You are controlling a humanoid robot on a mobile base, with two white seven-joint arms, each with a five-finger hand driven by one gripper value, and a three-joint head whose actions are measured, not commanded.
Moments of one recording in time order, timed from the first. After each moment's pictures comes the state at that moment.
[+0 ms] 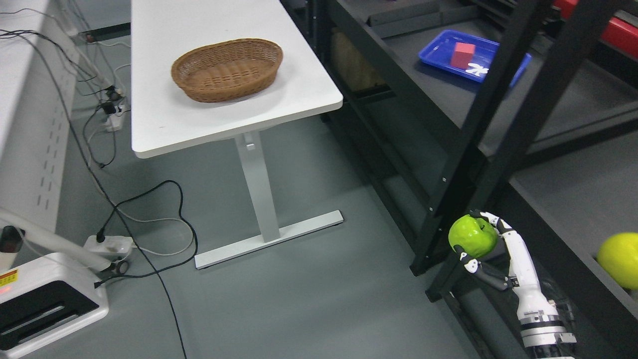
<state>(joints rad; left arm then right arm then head) 0.04 0.00 -0.06 -0.05 0.05 -0.02 -0.14 0.22 0.00 -0.31 -1.71 0.45 -0.35 0.08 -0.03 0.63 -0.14</state>
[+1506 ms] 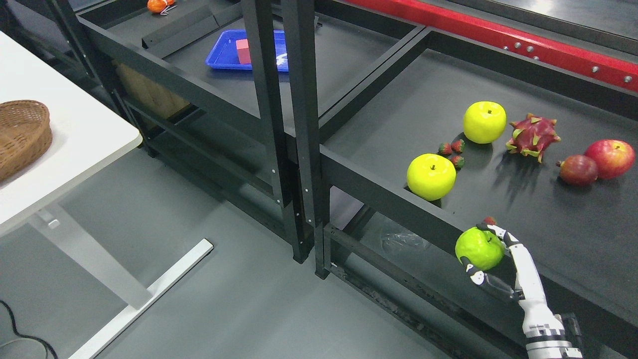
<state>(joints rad) 0.04 0.00 -0.06 -0.05 0.05 -0.03 -0.14 0.28 0.00 -0.32 -1.71 0.45 -0.35 0.05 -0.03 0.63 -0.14</state>
